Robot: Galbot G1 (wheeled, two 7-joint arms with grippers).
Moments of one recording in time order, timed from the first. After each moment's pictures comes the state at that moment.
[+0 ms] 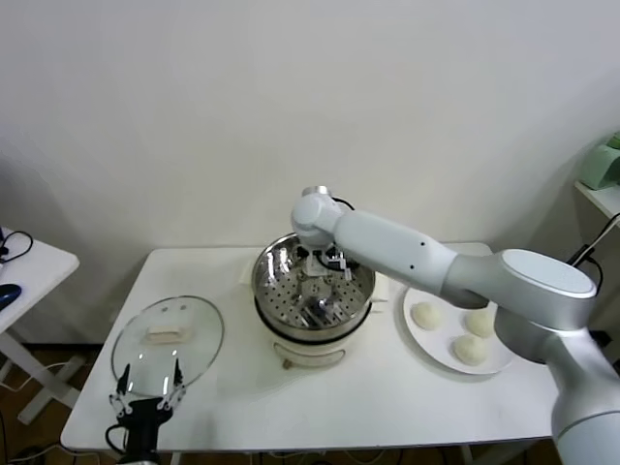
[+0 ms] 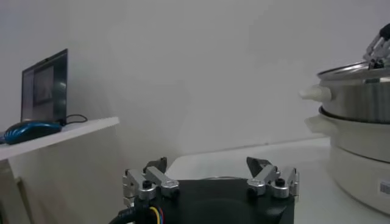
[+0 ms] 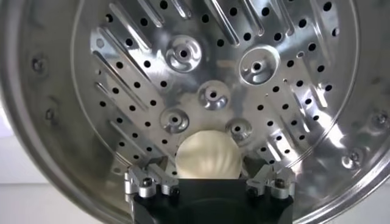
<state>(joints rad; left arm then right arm) 1.72 -1.49 -0.65 -1.93 0.05 -0.18 -0.21 0.29 1.34 -0.98 1.12 -0.80 0.53 -1.15</state>
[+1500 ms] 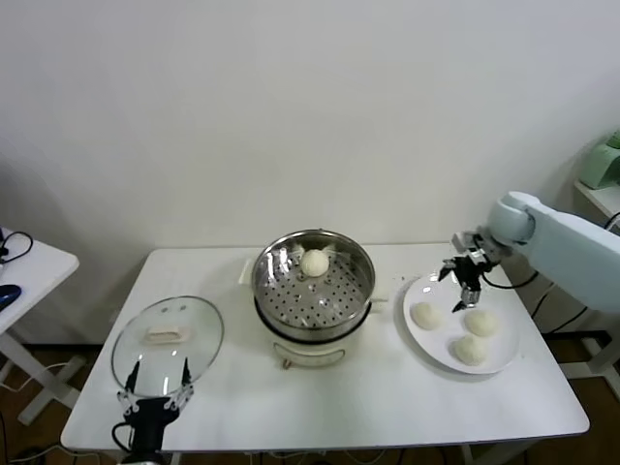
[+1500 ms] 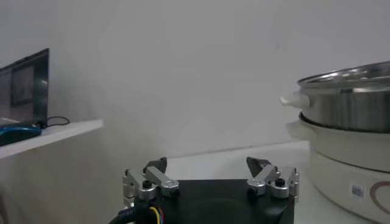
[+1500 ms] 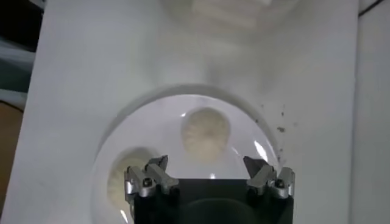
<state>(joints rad) 1.74 -1.49 -0.63 -1.96 0.04 -0.17 -0.15 0.20 0.75 -0.99 1.02 0.08 -0.08 -1.18</state>
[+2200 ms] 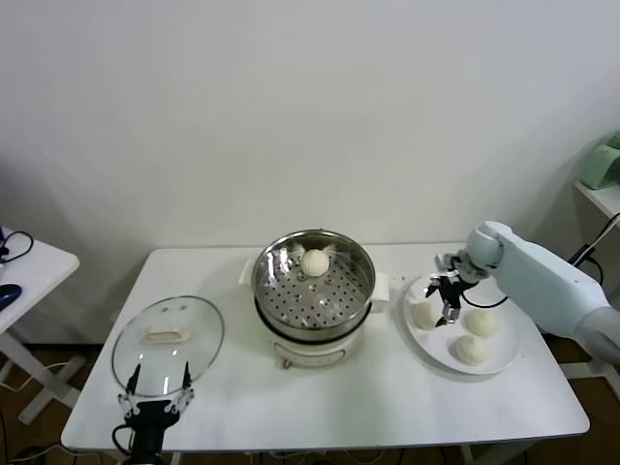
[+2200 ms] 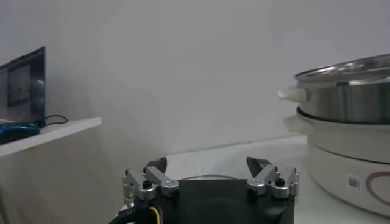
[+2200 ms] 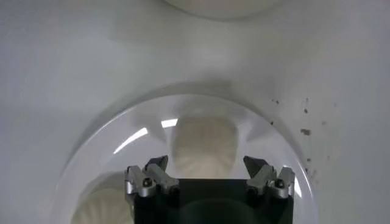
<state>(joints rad) 1.75 -1.49 -0.64 -1.96 0.05 -0.16 -0.14 0.03 0.93 -0.79 0.79 -0.07 -0.03 -1.17</state>
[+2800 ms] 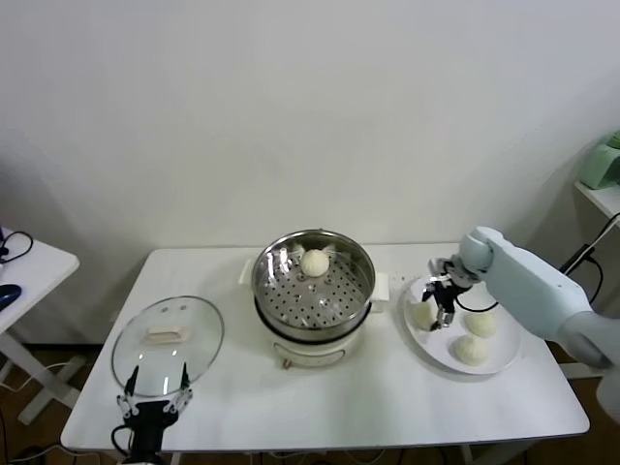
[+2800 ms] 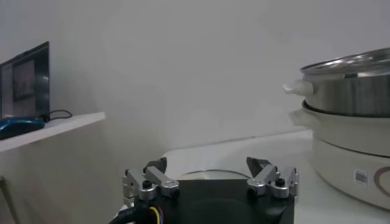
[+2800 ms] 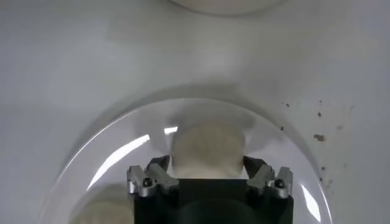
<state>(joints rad) 1.74 -1.50 -0.65 -1.95 0.05 -0.14 -0.15 0.00 0.97 -0.74 0.74 -0.10 -0.02 -1.18</state>
